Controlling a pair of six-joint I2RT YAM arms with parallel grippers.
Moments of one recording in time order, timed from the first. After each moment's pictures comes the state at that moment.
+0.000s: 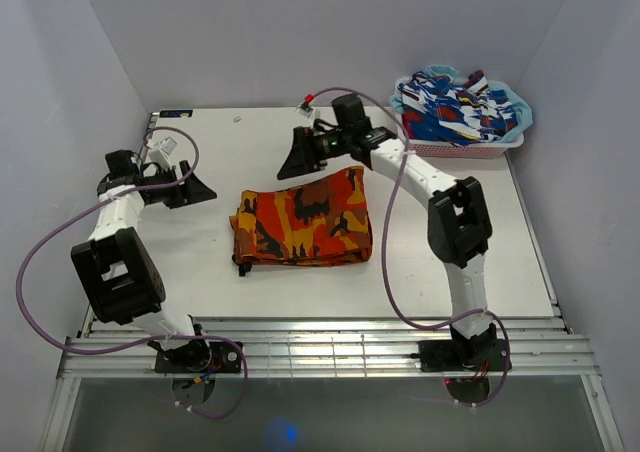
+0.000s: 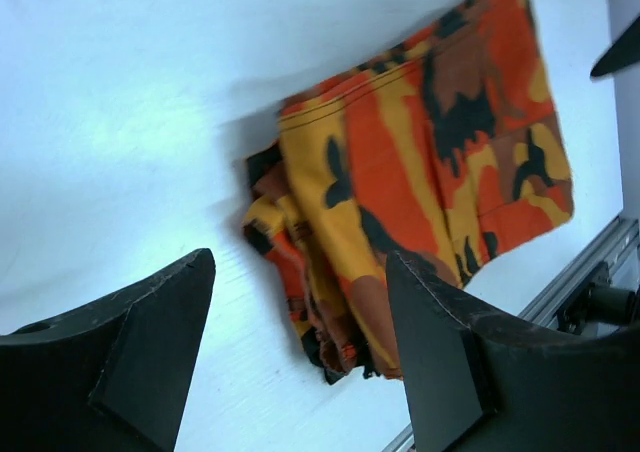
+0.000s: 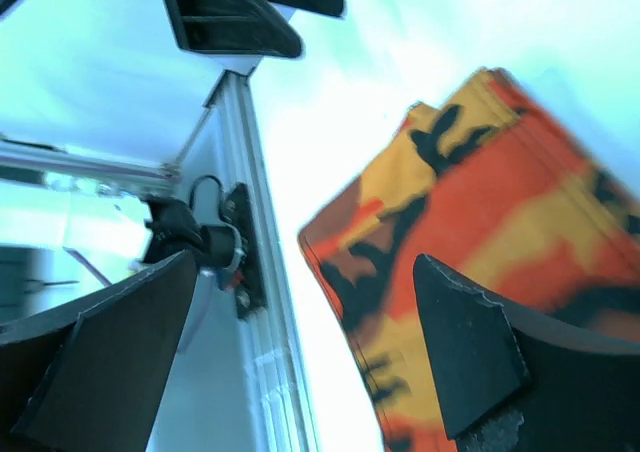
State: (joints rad) left arm 0.39 1.58 1.08 -0.51 0.88 0.11; right arm 0.63 2.15 1.84 -0.19 -0.96 0.51
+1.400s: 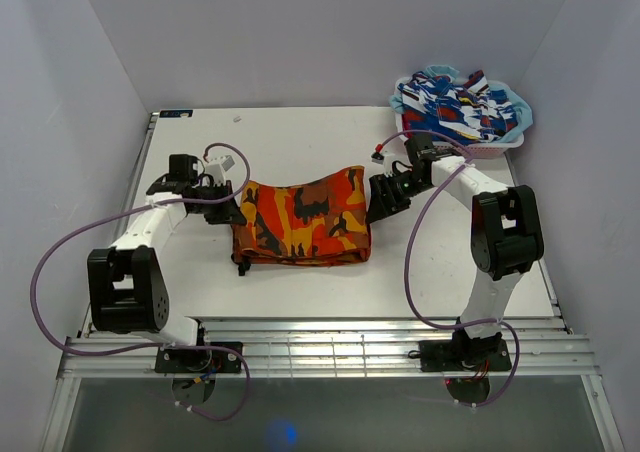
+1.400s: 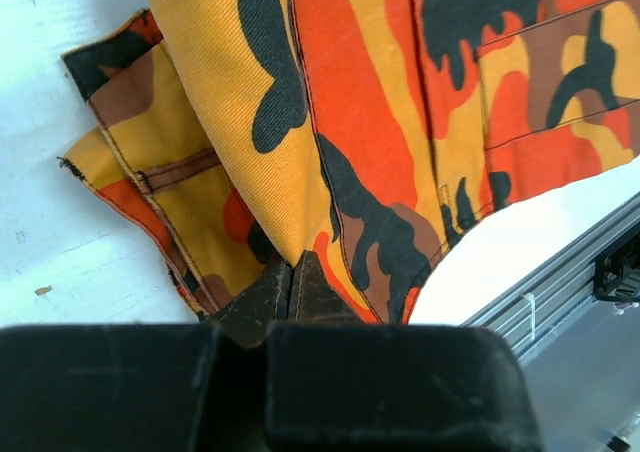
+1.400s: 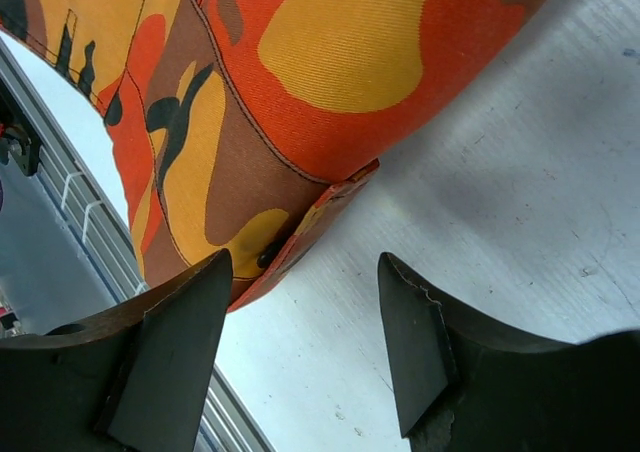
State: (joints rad) left arm 0.02 1.49 1.00 -0.59 0.60 0.02; right arm 0.27 1.86 1.33 -0.72 -0.76 -0.22
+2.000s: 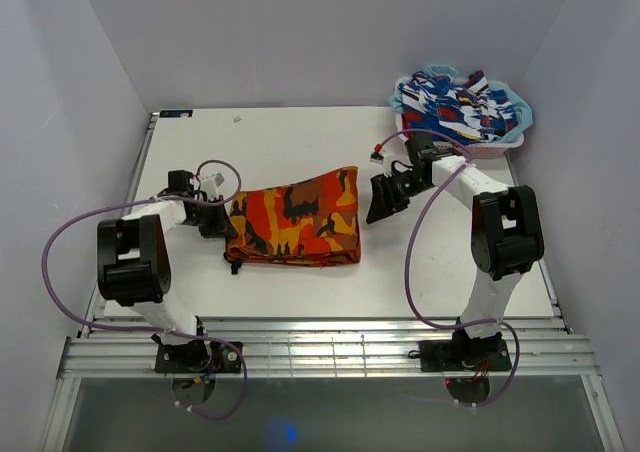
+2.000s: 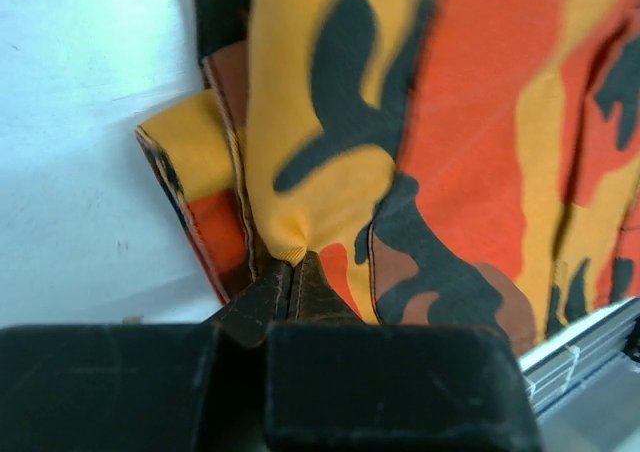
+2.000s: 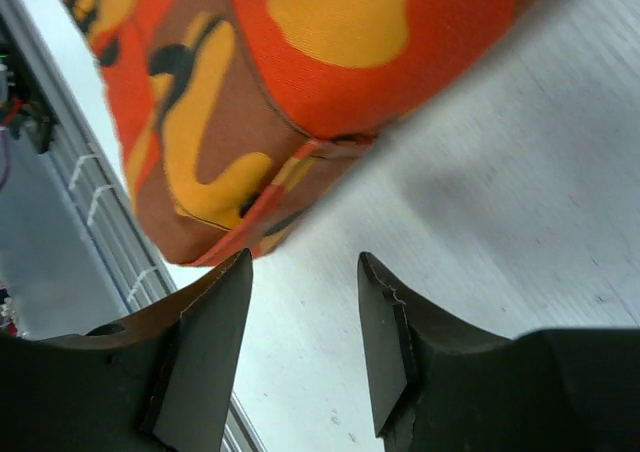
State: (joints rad) left arm 0.10 1.64 0.90 -0.43 0.53 -0.01; right arm 0.27 1.86 1.33 -0.74 -0.78 -0.28
